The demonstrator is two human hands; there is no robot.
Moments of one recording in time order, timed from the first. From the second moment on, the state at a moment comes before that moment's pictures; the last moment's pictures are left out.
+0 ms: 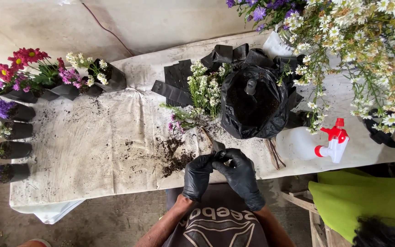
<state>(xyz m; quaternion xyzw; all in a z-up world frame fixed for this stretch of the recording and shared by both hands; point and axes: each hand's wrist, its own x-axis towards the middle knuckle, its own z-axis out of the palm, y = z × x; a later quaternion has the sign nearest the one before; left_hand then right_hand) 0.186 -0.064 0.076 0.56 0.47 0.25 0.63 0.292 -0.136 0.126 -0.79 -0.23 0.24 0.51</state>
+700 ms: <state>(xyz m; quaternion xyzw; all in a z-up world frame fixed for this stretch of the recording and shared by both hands) 0.196 -0.057 0.056 0.78 0.48 0.19 0.35 0.298 -0.136 0.087 -0.81 -0.45 -0.04 0.37</state>
